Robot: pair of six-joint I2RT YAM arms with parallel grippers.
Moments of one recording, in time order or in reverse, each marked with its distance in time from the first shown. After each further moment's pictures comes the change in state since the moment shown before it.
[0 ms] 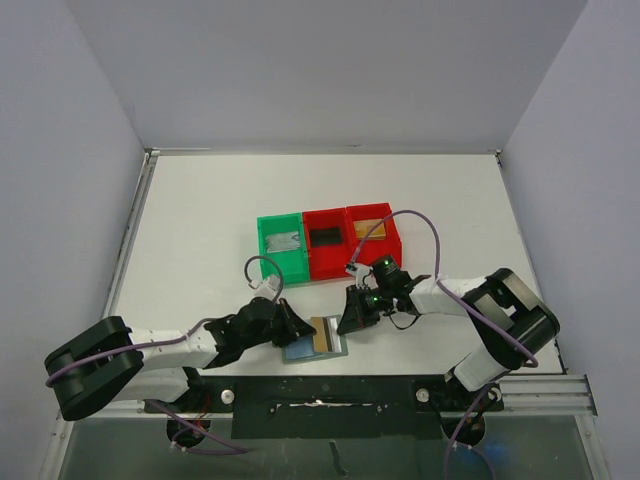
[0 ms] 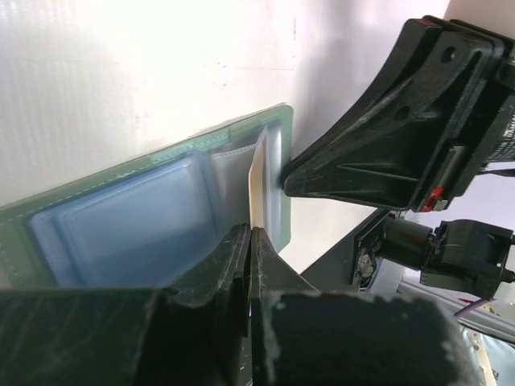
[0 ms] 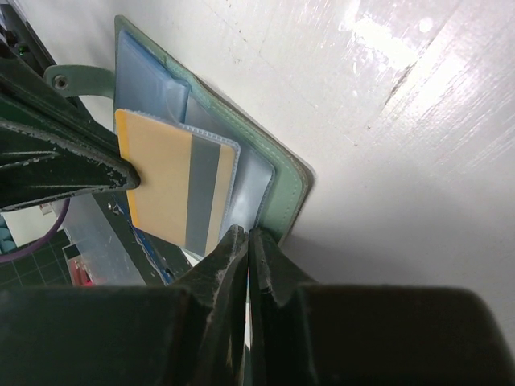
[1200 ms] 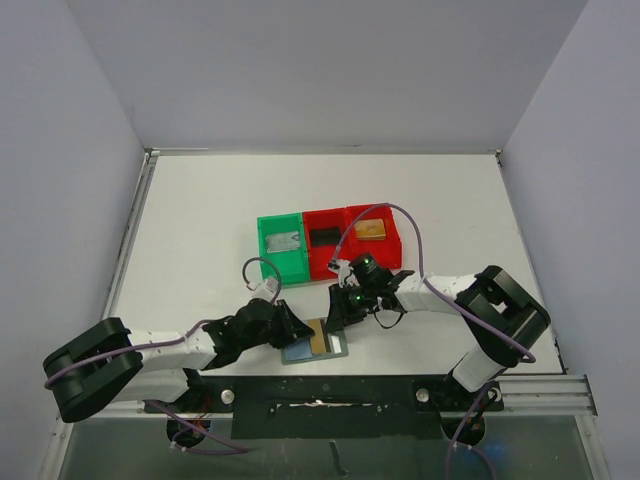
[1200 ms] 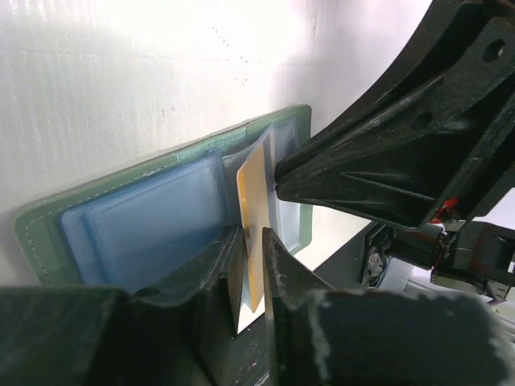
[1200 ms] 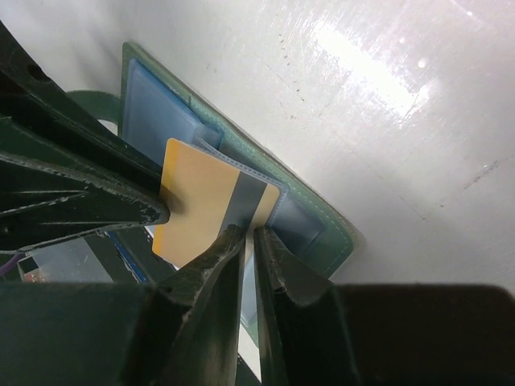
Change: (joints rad) left arm 0.013 -0.001 -0.027 -0.002 0.007 0.008; right arm 0.128 0.034 0.124 -0.070 0.140 -0.008
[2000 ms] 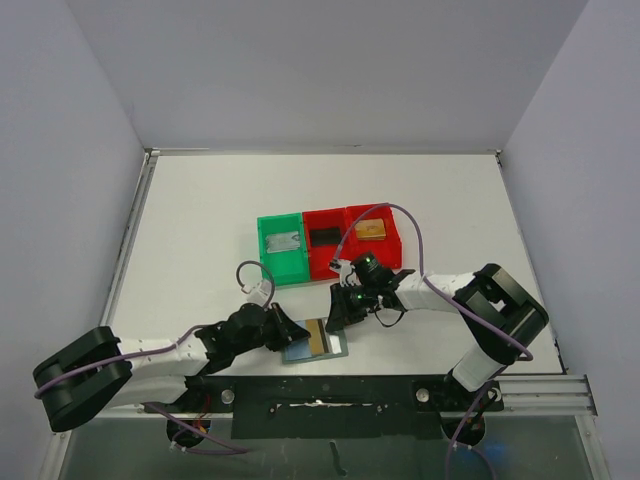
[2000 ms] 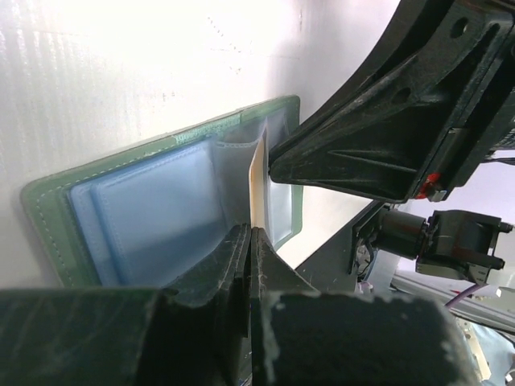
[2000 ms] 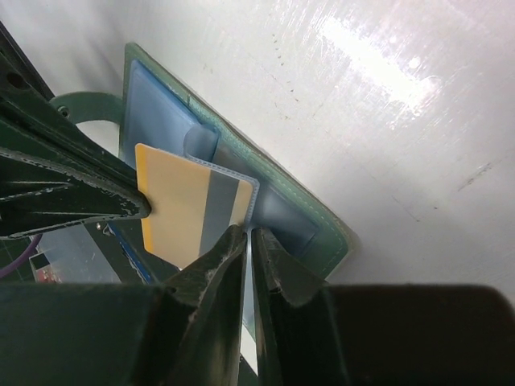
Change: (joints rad) left arm 0.002 -0.077 -0.066 0.043 0.005 -0.016; right arm -0.024 0.015 -0.001 0.005 -0.031 0.002
